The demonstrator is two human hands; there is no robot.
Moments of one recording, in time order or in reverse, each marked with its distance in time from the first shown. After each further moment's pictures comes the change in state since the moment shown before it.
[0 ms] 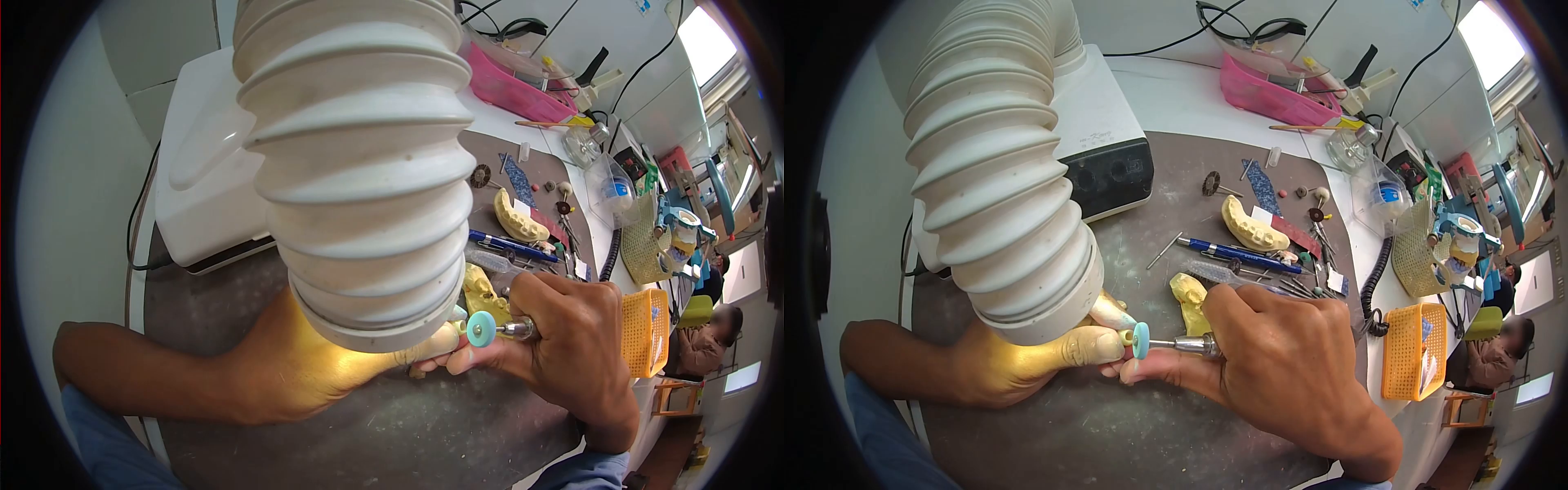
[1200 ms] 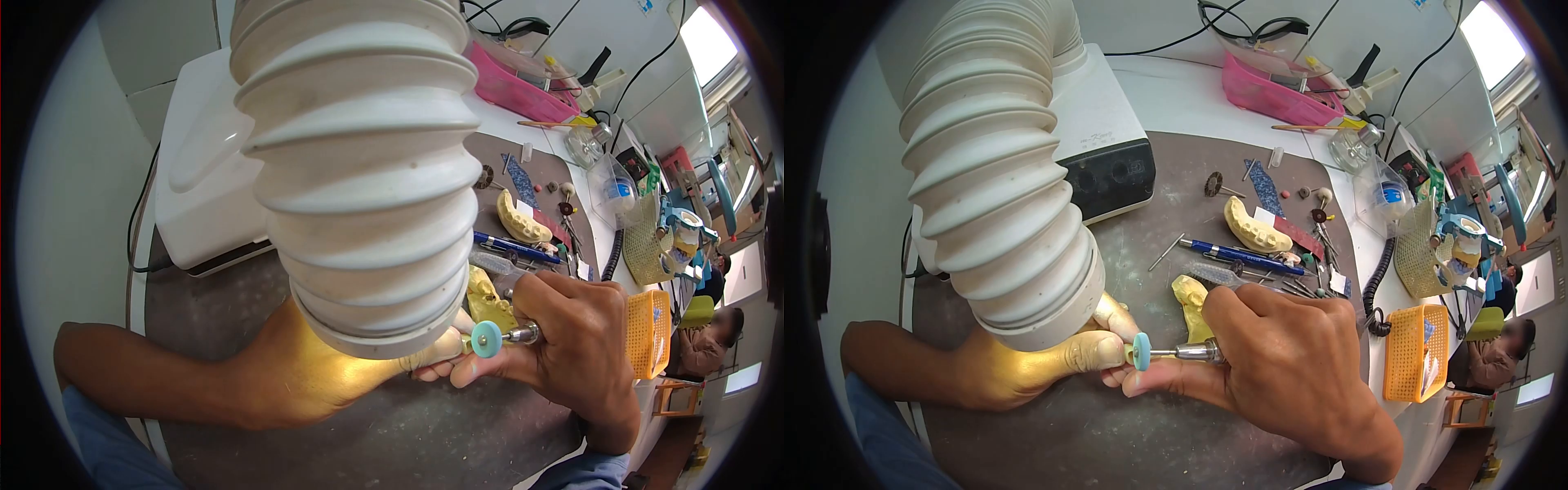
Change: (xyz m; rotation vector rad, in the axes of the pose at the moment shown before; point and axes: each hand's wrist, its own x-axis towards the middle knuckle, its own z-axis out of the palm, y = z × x) left_hand -0.002 -0.003 0.000 -0.002 -0.024 -0.030; right_hand 0.002 0.002 0.000 0.017 0.020 -0.036
